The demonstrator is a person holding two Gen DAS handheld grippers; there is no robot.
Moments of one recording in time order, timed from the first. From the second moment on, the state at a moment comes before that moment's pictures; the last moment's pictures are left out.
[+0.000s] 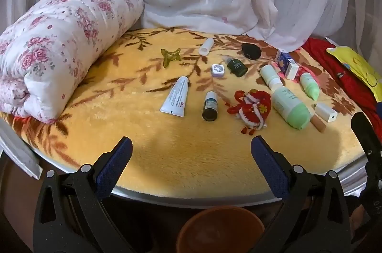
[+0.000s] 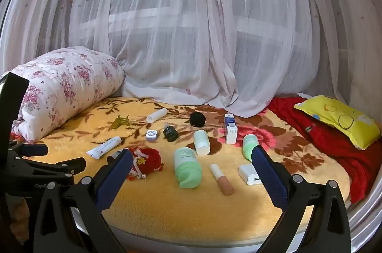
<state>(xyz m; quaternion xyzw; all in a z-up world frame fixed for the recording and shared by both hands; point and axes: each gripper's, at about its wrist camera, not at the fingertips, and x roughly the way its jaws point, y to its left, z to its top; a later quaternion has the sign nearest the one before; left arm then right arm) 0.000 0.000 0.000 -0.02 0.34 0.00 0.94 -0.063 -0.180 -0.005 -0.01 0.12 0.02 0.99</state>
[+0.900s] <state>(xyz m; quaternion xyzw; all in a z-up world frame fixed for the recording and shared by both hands) 0.000 0.006 -0.005 -0.03 0.34 0.01 0.94 -0.061 -0.178 -0.007 -0.01 0.12 0.02 0.99</state>
